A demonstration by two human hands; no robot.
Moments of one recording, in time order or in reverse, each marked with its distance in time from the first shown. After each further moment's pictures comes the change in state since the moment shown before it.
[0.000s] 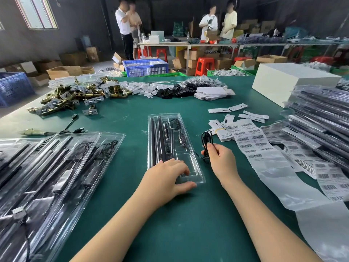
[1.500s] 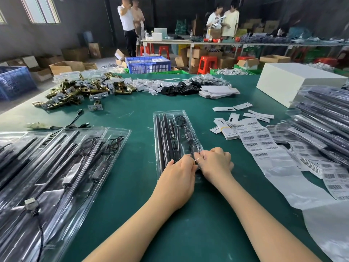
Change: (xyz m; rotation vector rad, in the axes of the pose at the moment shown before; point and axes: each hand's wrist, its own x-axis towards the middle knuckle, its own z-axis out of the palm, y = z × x) left_hand -0.004 0.020 0.016 -0.095 0.135 -0.093; right_hand -0.015 -0.016 0.027 -0.650 -0.226 0.103
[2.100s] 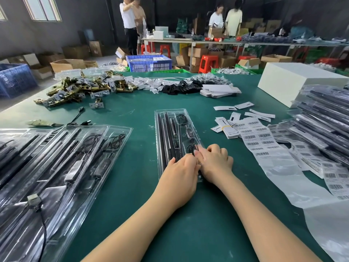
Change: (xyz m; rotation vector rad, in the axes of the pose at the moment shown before) left_hand -0.002 0.001 0.001 0.006 -0.030 0.008; right_hand 0.003 0.002 0.002 -0.167 -0.053 -0.091
